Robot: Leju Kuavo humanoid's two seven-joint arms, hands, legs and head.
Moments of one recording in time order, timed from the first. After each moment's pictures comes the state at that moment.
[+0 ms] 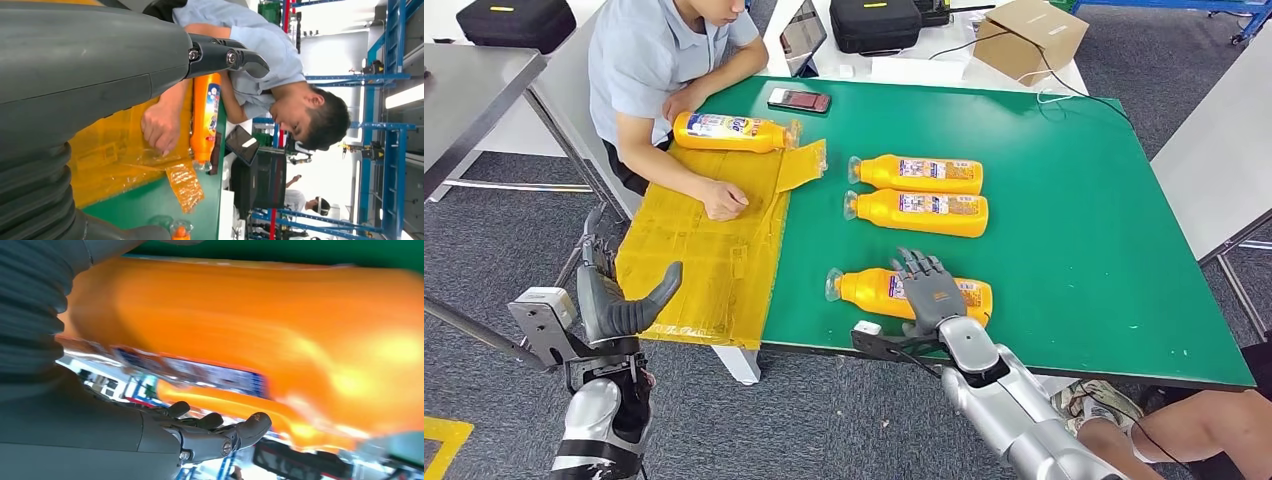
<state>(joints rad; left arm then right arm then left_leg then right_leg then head) -0.09 -0.15 0.00 -1.53 0.03 0.20 -0.41 -0.47 -0.03 0.69 -0.83 1.15 -0.16 0.18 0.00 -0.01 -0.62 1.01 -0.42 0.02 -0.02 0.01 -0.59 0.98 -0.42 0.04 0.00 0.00</state>
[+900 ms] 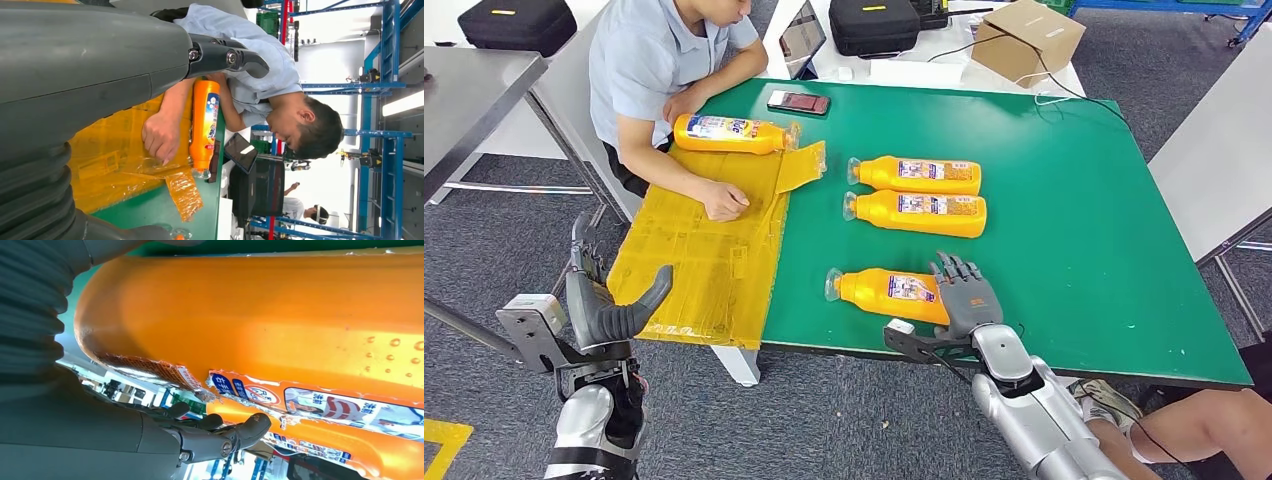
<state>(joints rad) -0.07 -0.15 0.02 -1.55 0.02 0.21 -0.41 -0.40 -0.11 0.59 -0.94 1.17 -0.11 0.20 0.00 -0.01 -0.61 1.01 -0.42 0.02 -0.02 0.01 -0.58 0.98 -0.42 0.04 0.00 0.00</state>
